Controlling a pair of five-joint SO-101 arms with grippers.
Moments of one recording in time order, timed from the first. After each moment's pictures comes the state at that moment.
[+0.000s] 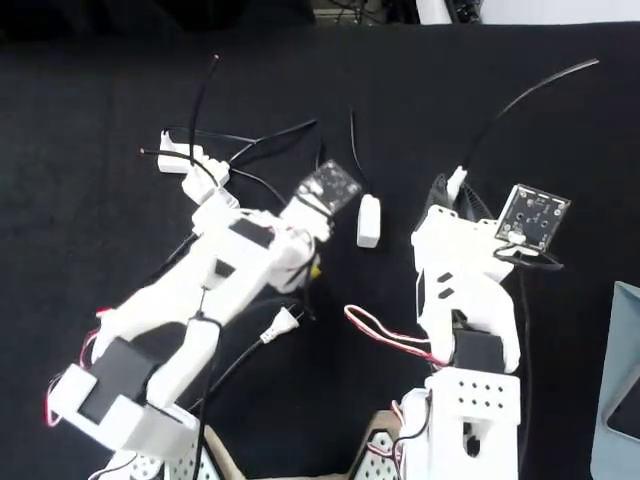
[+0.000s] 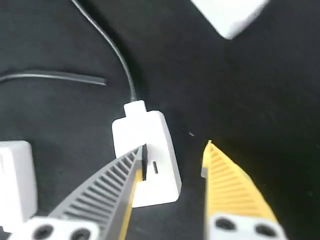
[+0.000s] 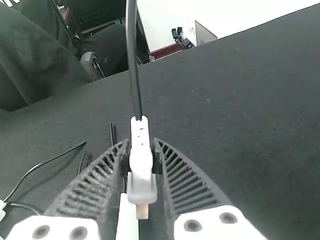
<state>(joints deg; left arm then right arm) 22.9 -0.3 34.9 39.7 -18.0 7.4 -70.7 78.5 18.2 -13.7</state>
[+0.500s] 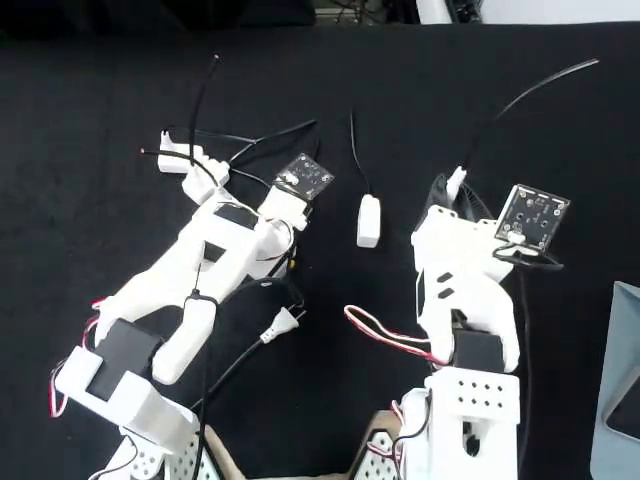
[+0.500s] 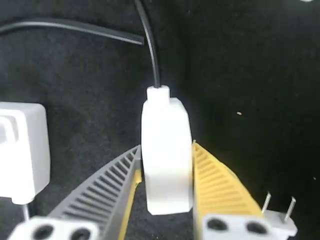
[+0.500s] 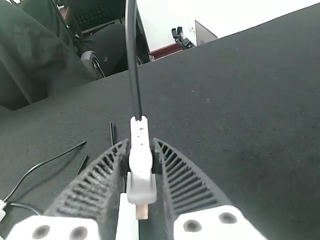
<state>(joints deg) 18.5 3.1 32.2 44.8 -18.3 7.4 -70.7 78.5 18.2 -13.7</state>
